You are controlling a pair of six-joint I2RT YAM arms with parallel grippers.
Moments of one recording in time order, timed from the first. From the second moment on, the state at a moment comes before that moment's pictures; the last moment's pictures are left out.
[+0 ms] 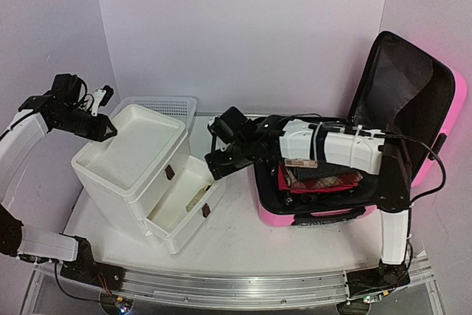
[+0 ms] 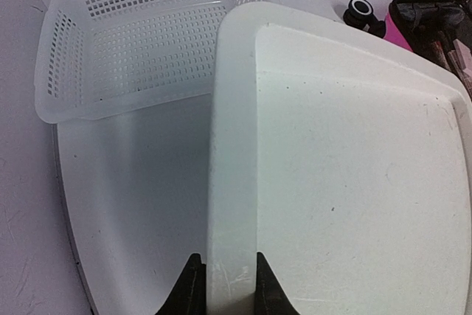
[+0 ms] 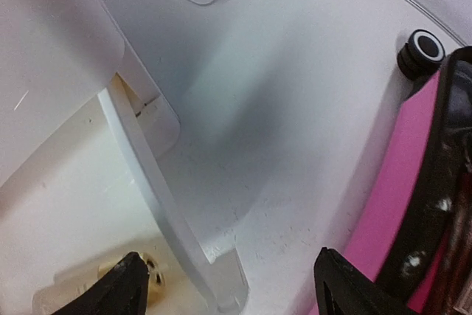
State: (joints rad) left arm -0.08 1.18 1.23 -0.89 0.28 0.15; right arm 1.03 2.05 1.76 -0.60 0.25 0.34
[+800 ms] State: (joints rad) left arm -0.08 1.16 1.21 -0.87 0.27 0.15; right arm 1.05 2.08 1.75 -0.68 0.25 0.29
